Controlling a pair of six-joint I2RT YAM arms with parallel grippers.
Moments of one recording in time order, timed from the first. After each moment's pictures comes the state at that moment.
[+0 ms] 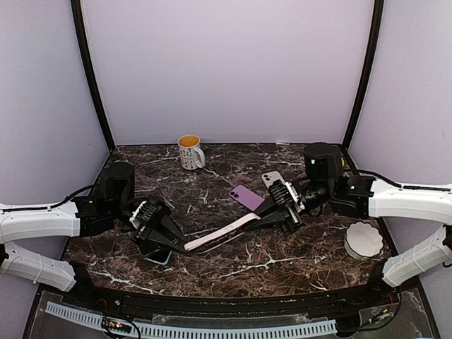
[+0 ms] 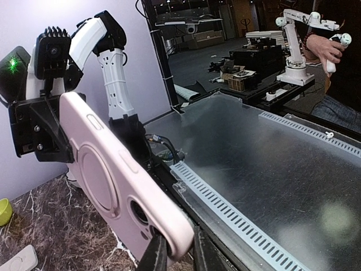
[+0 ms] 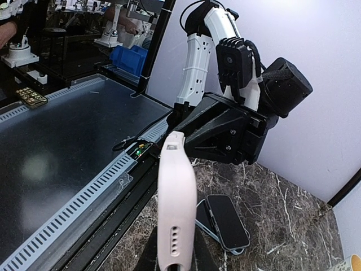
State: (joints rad) left arm -0.82 1.11 0.62 0.20 1.20 0.50; right arm 0.93 1.27 0.87 0.07 -0.99 -0.64
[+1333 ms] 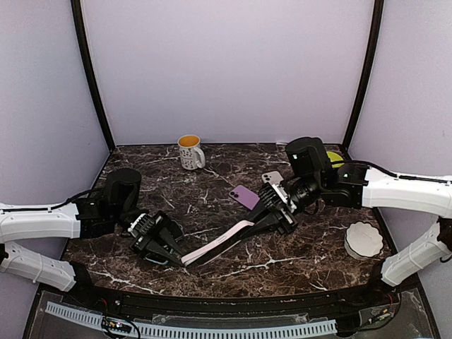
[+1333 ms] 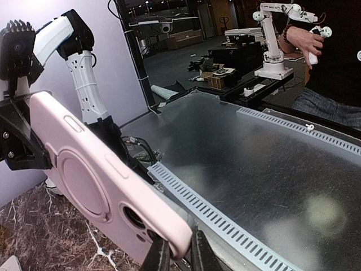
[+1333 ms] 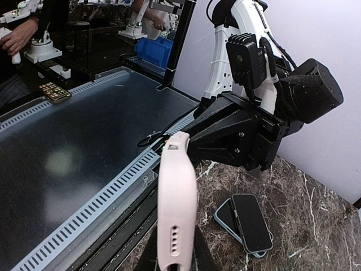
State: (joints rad) left arm -0.85 1.11 0.62 0.08 1.24 0.61; right arm 0.98 1.34 1.04 -0.21 -1.03 -0.75
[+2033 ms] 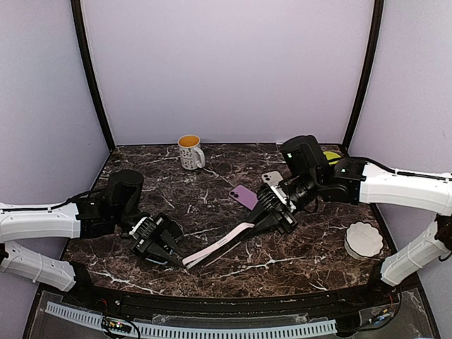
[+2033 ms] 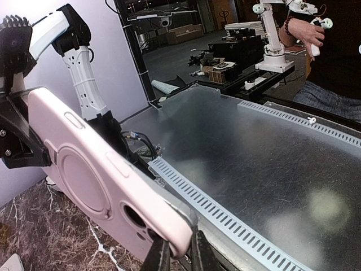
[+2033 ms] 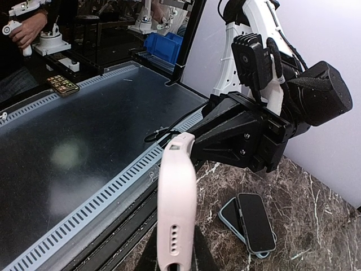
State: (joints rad) left arm -0.86 1.12 0.62 0.04 1.21 0.67; right arm 0.98 1.38 1.09 -0.33 -1.05 -0.84
